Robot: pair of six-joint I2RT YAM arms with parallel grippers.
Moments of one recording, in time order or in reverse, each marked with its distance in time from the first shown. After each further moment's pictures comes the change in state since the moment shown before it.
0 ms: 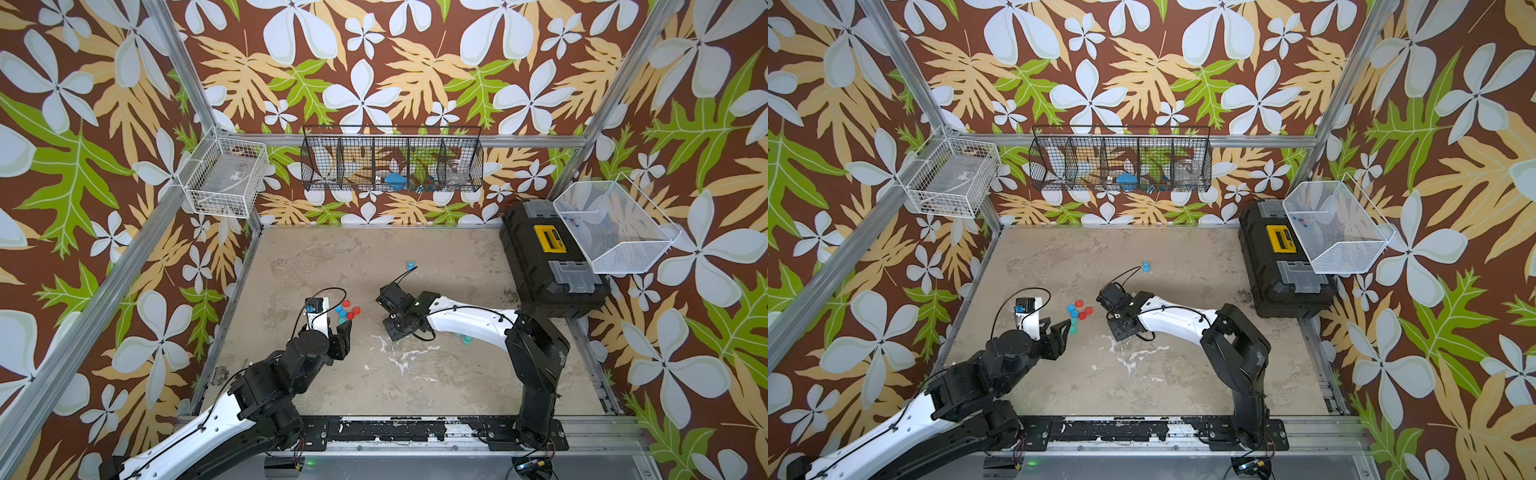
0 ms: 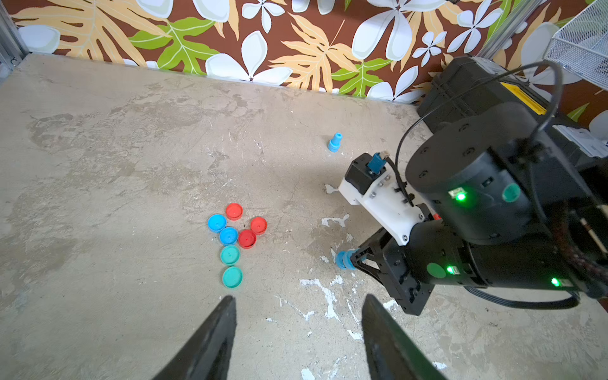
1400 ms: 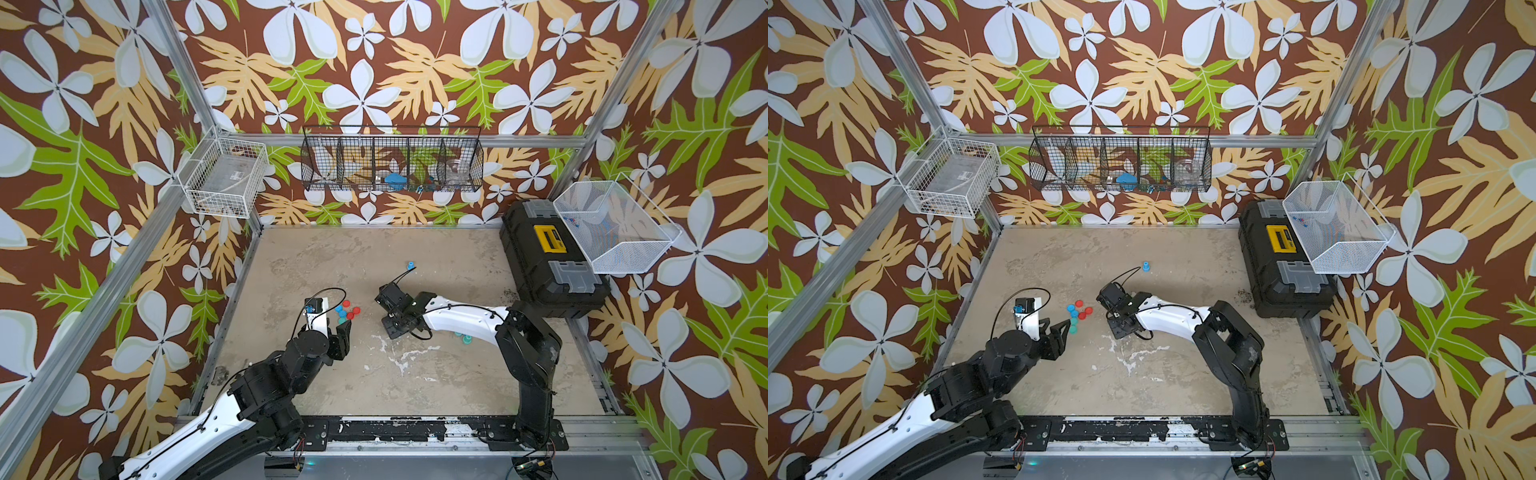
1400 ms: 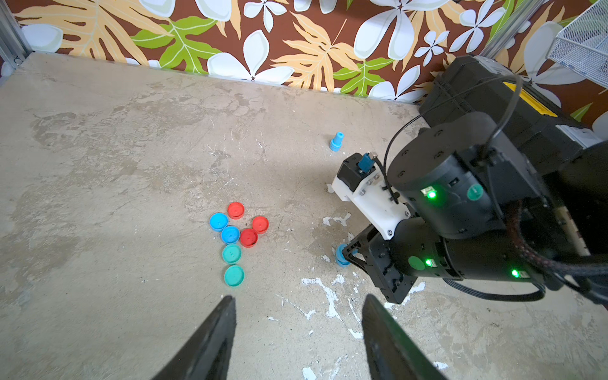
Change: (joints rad) left arm 0.000 -0.003 0.000 -0.008 -0.003 -0.004; right arm -0.013 0.047 -0.010 0.071 0.012 -0.002
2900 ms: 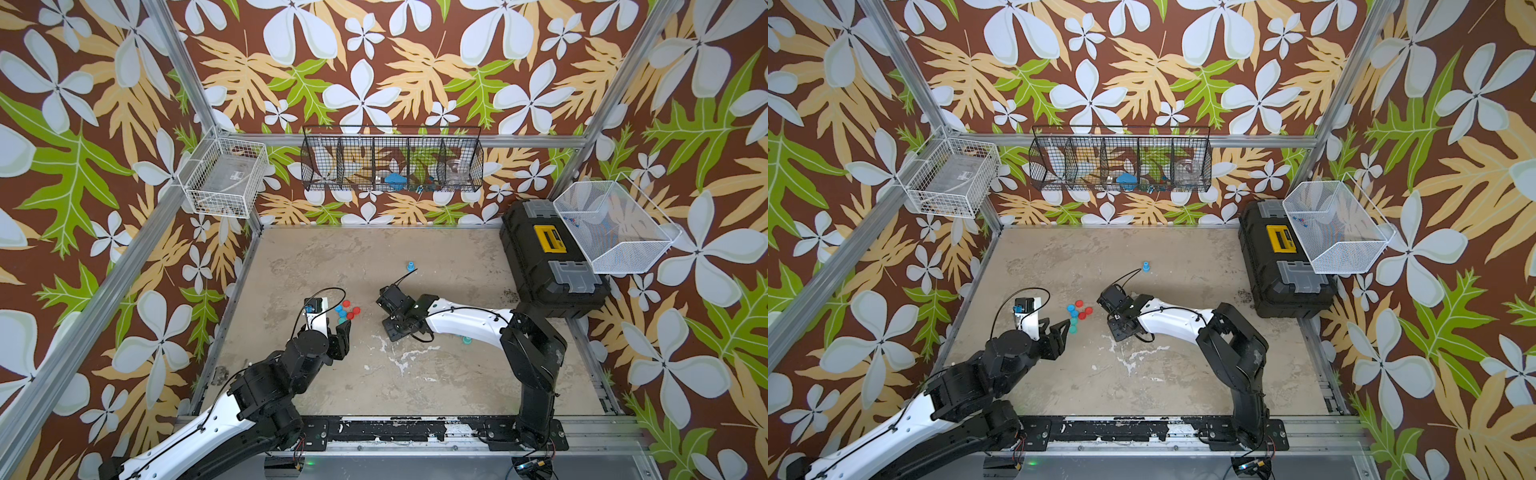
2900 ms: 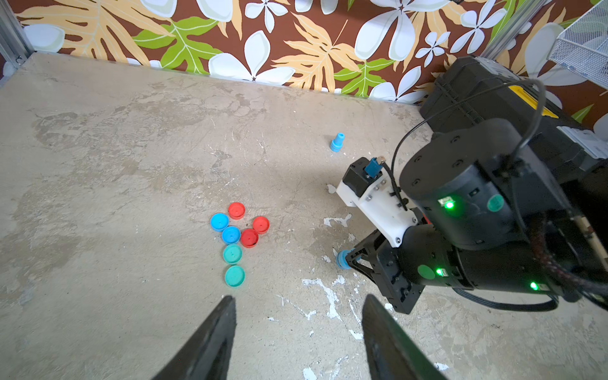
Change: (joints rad) left arm 0.008 -0.001 0.000 0.000 0.000 0.000; right arm 0.013 -0.028 -0.029 0.010 -0.013 0.008
